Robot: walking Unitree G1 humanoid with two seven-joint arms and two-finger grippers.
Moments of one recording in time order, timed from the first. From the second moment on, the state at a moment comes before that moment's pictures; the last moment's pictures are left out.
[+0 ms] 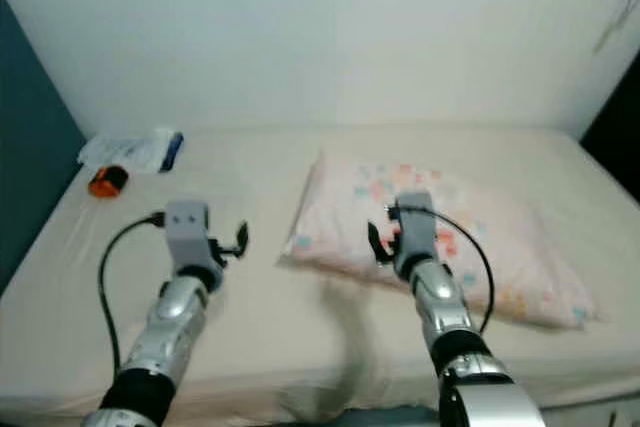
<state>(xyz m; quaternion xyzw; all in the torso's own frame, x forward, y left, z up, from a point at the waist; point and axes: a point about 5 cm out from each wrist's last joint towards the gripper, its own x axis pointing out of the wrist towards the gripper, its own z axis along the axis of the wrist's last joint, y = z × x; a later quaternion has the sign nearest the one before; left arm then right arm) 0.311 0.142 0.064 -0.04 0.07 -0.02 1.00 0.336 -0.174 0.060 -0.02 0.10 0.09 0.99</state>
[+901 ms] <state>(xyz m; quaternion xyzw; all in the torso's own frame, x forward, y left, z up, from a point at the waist) 0.308 0.148 0.061 -0.03 0.07 -0.01 1.00 0.337 -0.167 0.059 -0.02 0.10 0.10 0.99</state>
